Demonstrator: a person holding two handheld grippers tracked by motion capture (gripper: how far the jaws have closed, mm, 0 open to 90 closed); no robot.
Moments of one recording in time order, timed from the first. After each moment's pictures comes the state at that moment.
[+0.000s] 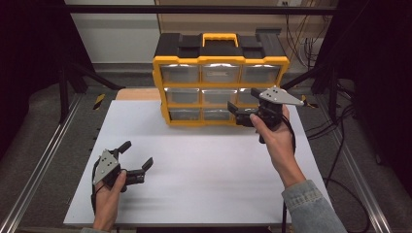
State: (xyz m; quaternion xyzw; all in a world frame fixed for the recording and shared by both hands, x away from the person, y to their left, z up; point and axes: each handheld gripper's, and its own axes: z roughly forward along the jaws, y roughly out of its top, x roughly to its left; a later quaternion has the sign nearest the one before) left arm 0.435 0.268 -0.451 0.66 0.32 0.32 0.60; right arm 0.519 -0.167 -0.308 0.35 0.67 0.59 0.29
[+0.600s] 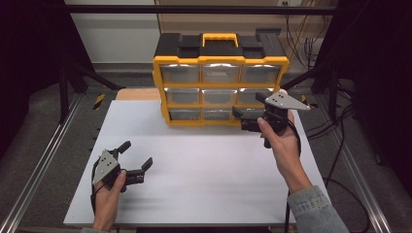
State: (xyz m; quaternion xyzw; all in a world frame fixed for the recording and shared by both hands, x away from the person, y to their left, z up) left arm 0.435 0.269 -0.451 0.66 0.32 0.32 0.60; right arm 0.508 -0.179 -0.312 0.35 0.67 0.59 0.29
